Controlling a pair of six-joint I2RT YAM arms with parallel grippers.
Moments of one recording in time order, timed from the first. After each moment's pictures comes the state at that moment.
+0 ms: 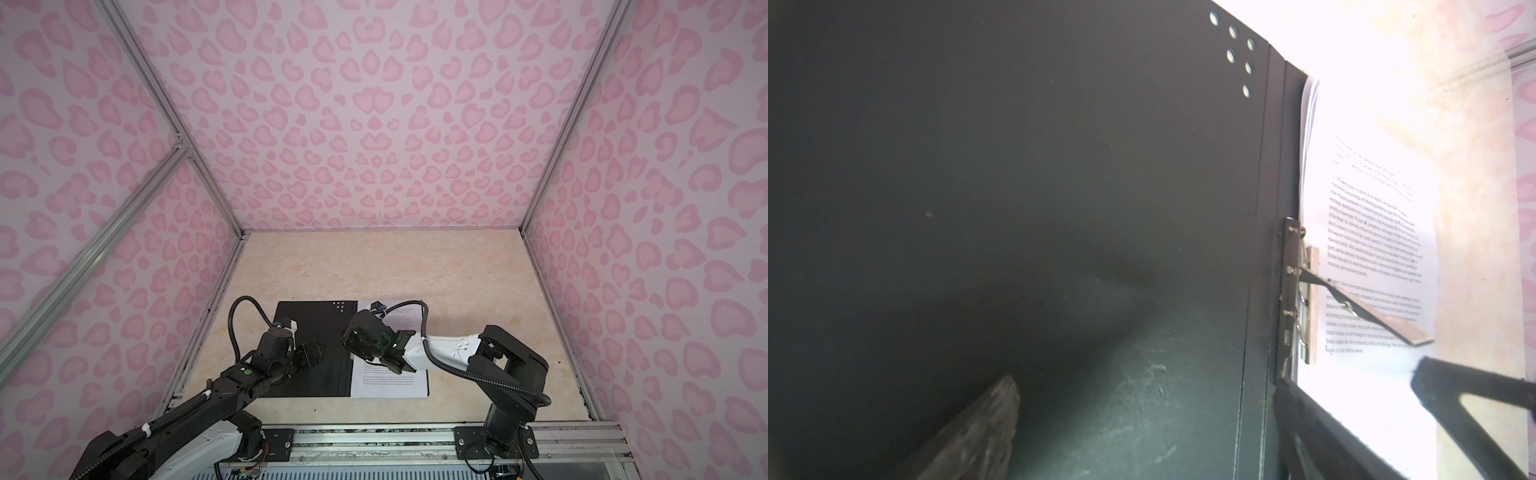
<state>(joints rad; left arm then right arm) -0.46 0.94 0.28 -0.21 0.06 -0.76 1.02 1.69 0.92 0.09 0.03 1.38</state>
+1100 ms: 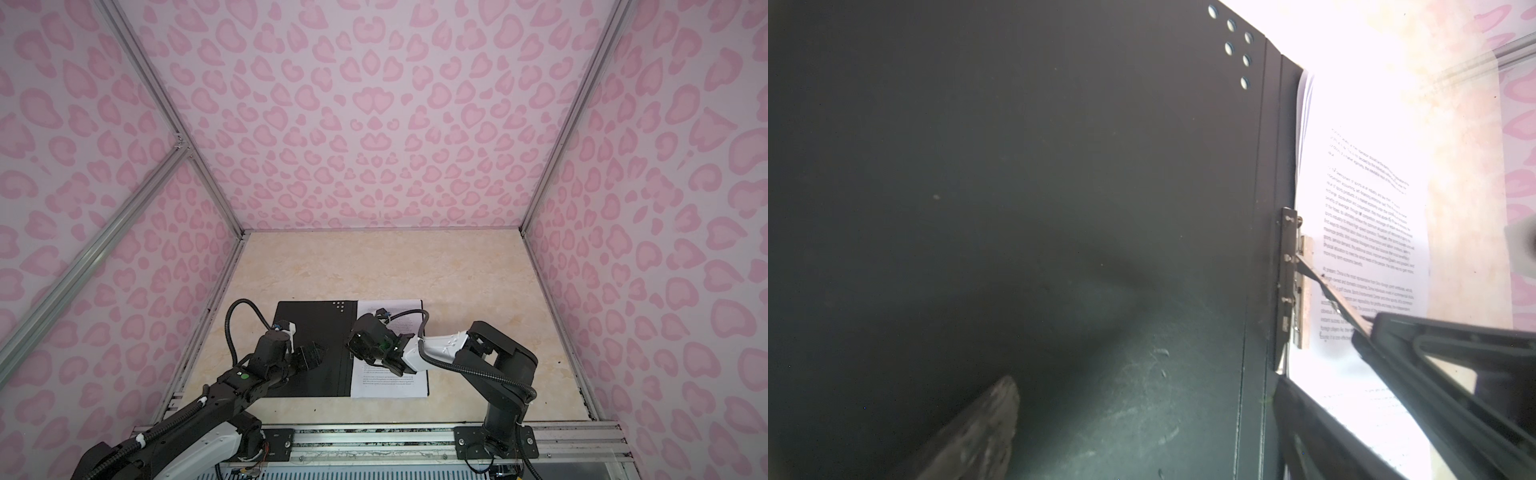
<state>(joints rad) -0.46 0.88 0.25 -0.22 0.08 -0.76 1.00 1.75 0.85 0.24 -0.01 1.51</state>
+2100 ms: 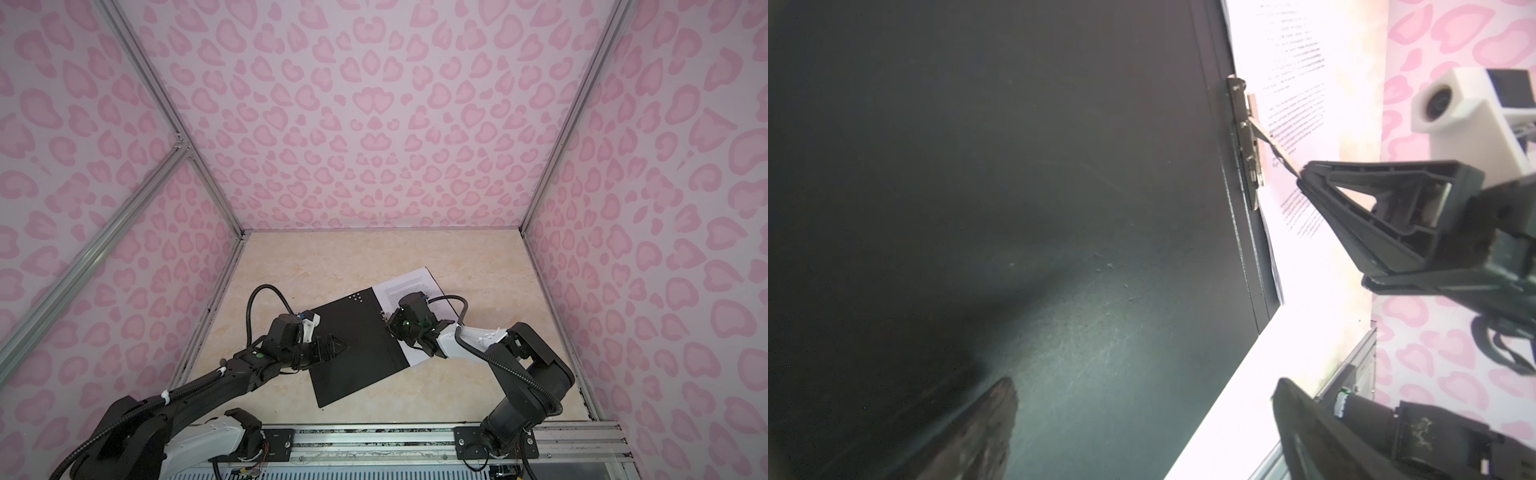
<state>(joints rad) -0.48 1.20 0.43 -0.10 0.40 -0.75 0.65 1.59 0.70 0.13 -0.14 1.21</state>
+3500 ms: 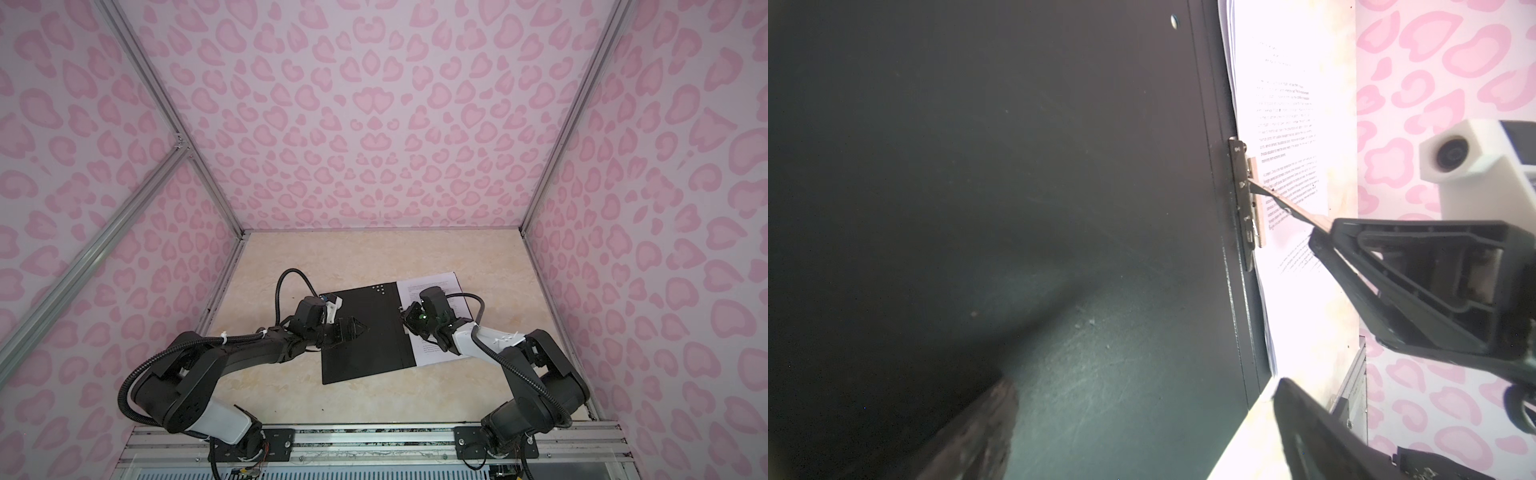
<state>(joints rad) -0.53 1.55 0.58 0.15 0.41 -0.75 0.51 1.52 0.66 0.14 -0.25 1.16</state>
